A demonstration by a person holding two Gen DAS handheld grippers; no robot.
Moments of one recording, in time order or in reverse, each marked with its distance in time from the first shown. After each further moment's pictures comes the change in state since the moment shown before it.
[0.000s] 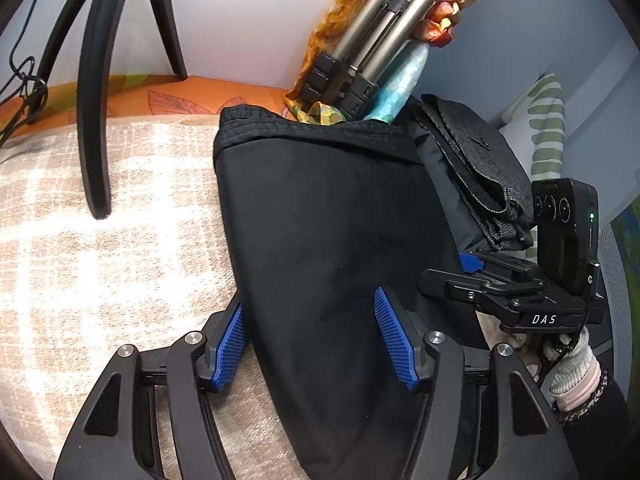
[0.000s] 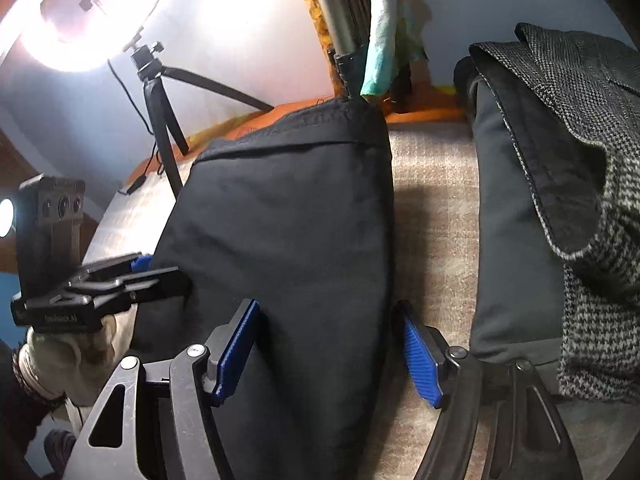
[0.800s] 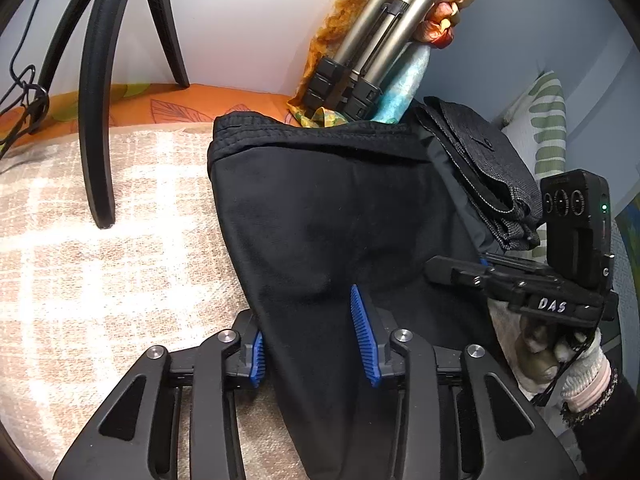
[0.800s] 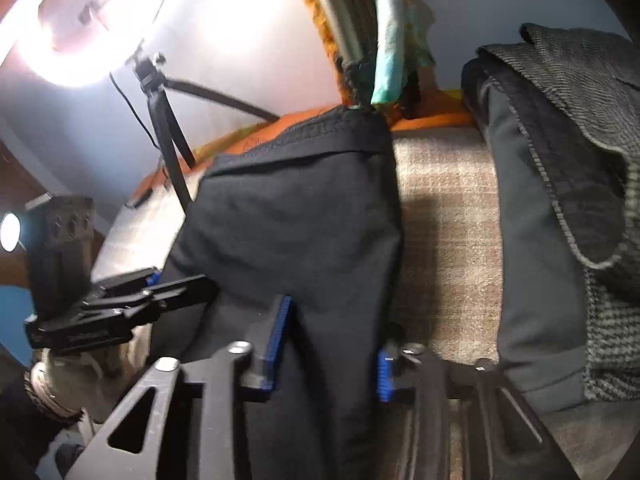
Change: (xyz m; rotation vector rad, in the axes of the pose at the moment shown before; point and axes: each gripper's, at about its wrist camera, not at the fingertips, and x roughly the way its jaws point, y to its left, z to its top) left arm -0.004 0.005 0.000 0.023 -0.026 0.021; right arm 0.000 0.004 0.004 0.034 -0.034 0.040
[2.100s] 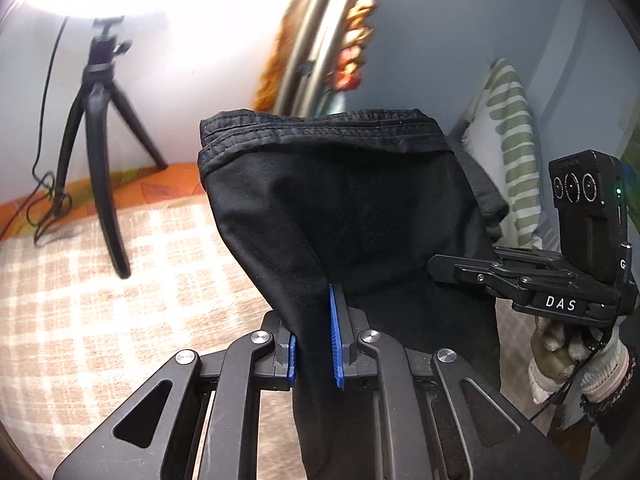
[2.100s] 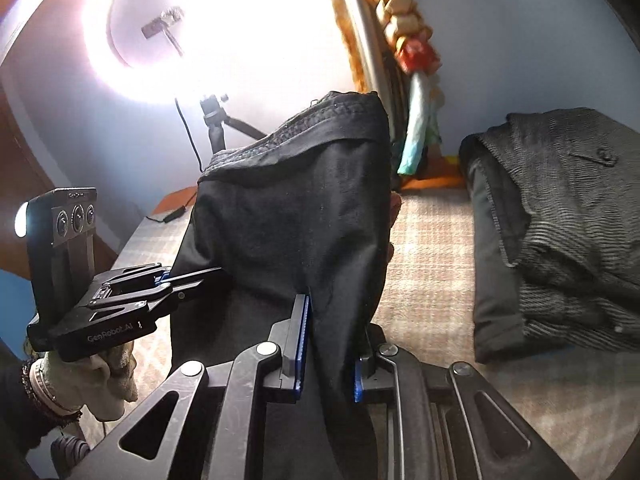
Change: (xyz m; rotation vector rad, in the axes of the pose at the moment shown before) left arm -0.062 -0.065 0.001 0.172 -0.129 0.039; right arm -0.079 0.042 -0.014 -0.078 -0.138 -0.055
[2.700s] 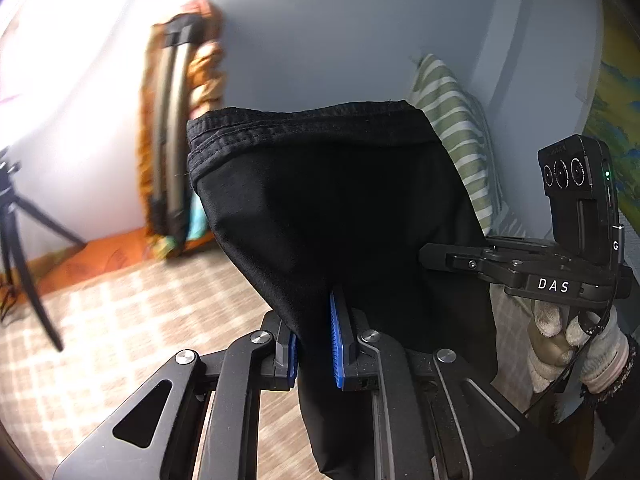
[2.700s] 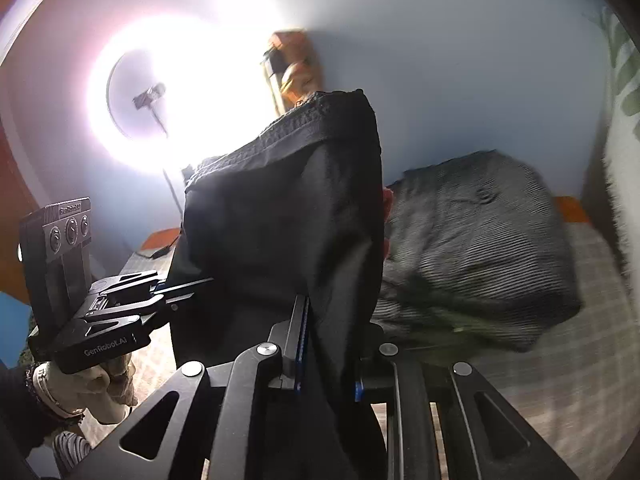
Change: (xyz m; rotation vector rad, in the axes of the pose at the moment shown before) left arm 0.016 -0.115 0.049 0.144 -0.065 -0.101; right arm -0.130 -0.054 0.000 0.027 -0.125 -0.102
